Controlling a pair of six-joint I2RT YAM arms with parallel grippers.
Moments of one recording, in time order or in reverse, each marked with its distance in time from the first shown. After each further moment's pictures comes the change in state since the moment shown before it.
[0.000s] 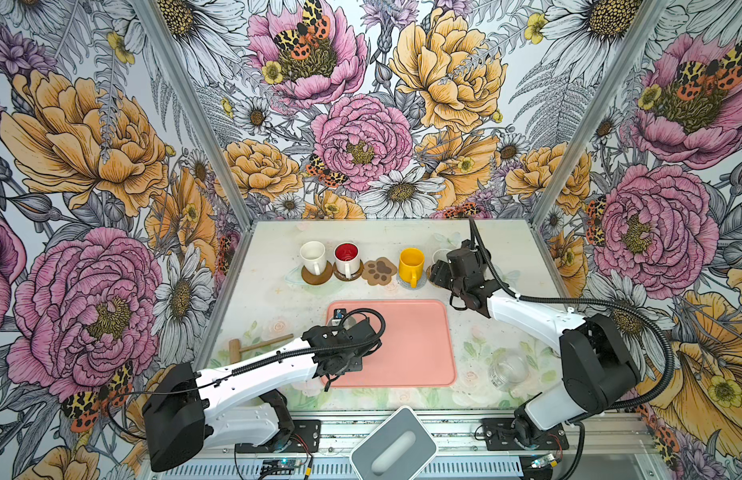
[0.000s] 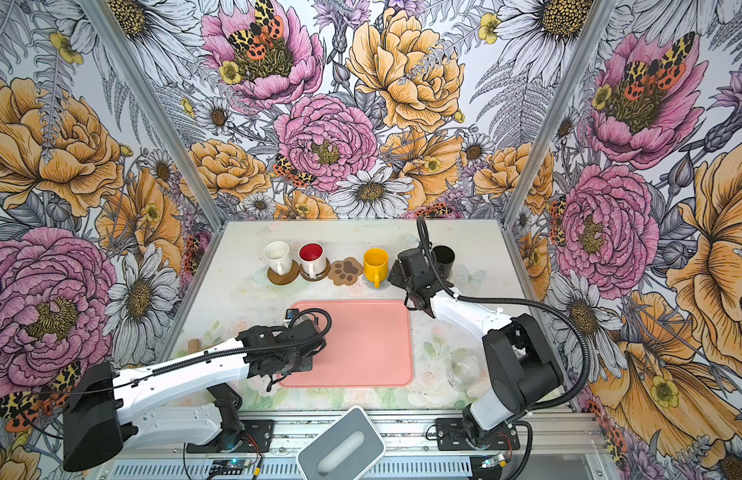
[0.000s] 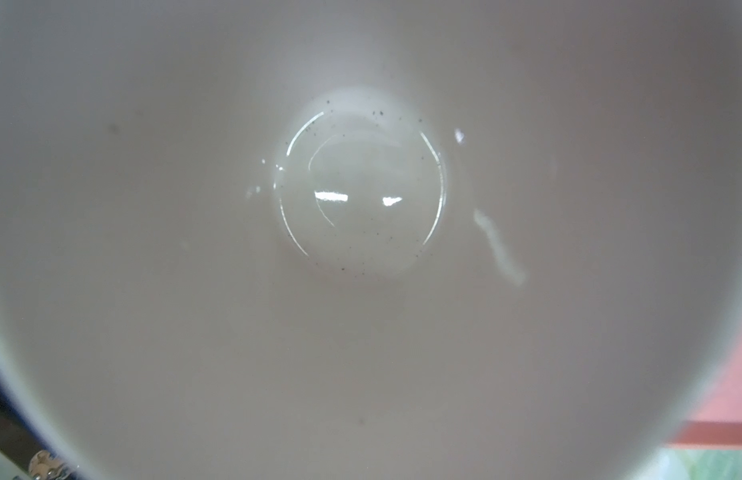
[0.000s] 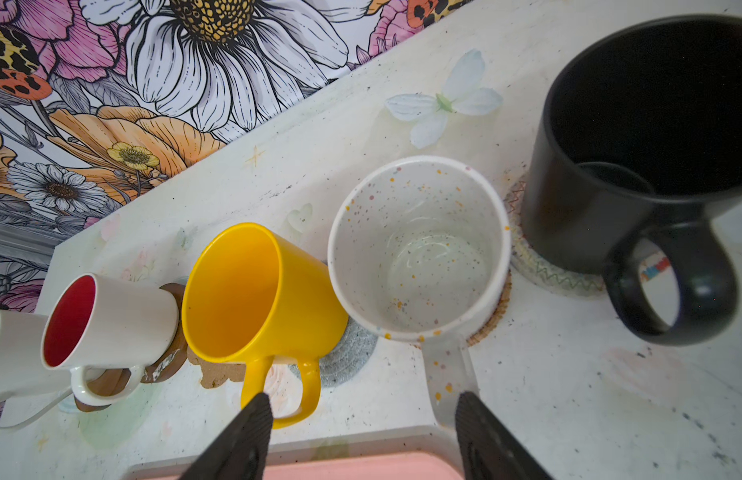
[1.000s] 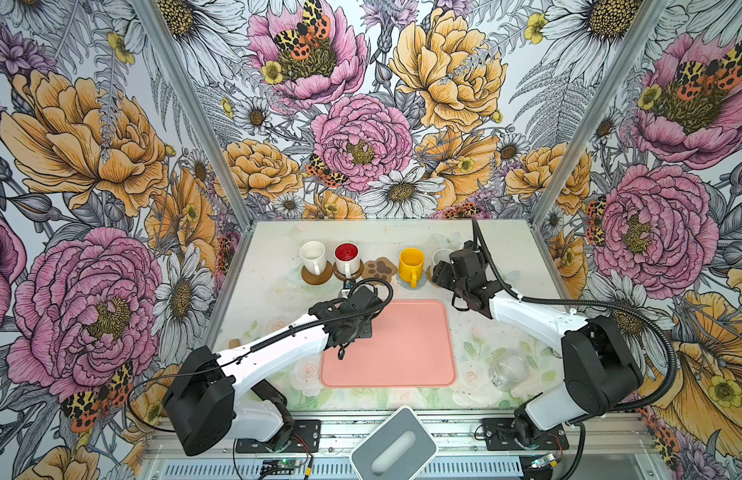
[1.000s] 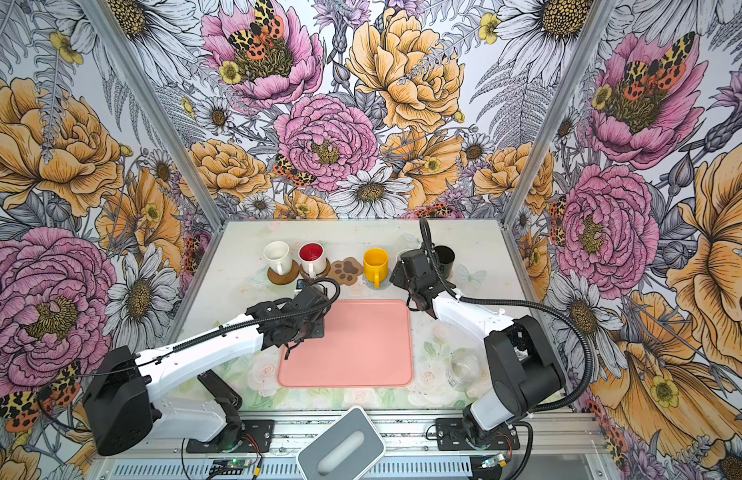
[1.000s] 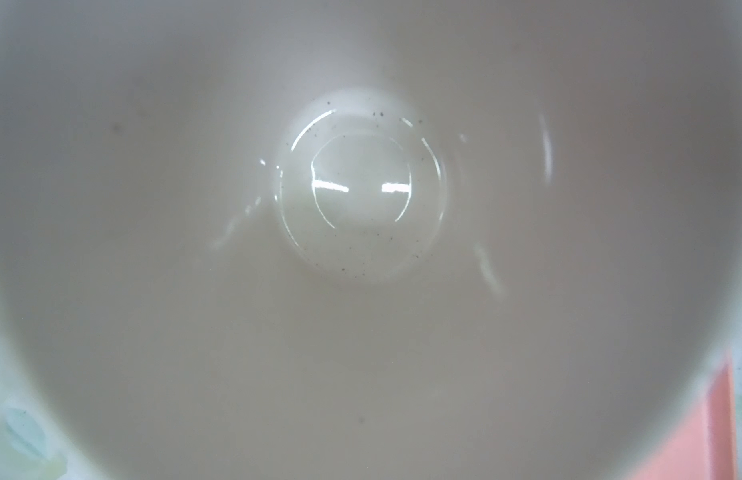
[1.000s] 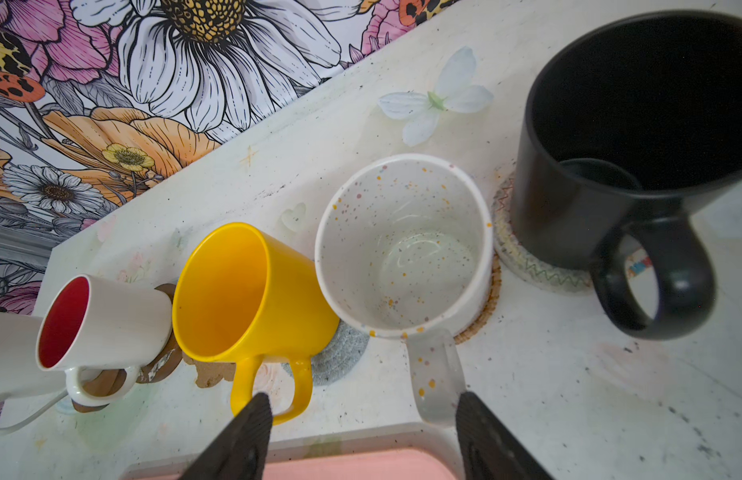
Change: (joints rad) left arm 0.167 0.168 0.165 0.208 0.005 0.230; right arm -0.016 -0.013 -0.019 0.002 -0.011 0.000
